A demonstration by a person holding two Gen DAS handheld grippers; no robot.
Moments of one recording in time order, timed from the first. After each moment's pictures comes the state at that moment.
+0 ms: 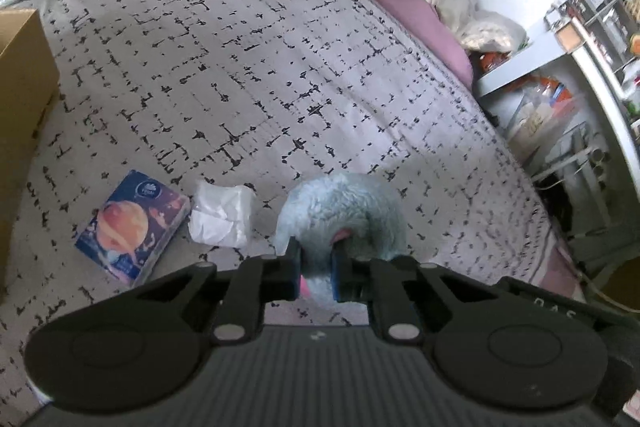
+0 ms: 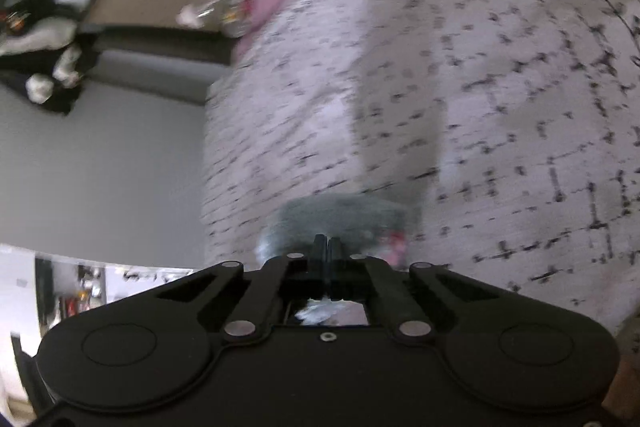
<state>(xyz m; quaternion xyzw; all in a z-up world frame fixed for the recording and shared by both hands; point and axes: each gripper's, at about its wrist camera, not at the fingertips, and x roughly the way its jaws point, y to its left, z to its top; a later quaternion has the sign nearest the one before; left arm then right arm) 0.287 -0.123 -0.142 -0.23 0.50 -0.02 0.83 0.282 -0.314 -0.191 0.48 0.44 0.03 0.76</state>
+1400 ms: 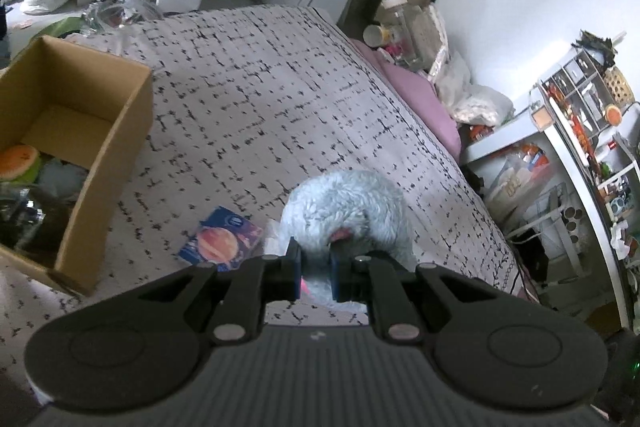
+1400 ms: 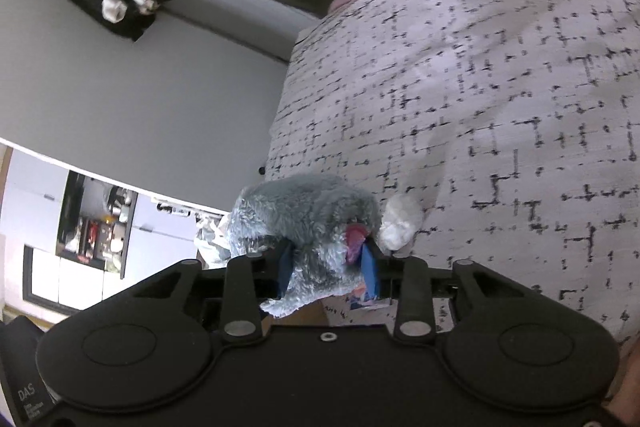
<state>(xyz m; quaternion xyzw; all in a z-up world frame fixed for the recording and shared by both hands) 0.225 -0.053 -0.075 -0.27 0.43 0.00 0.86 0.257 -0.258 -0.149 0.43 0.43 0.14 0.78</state>
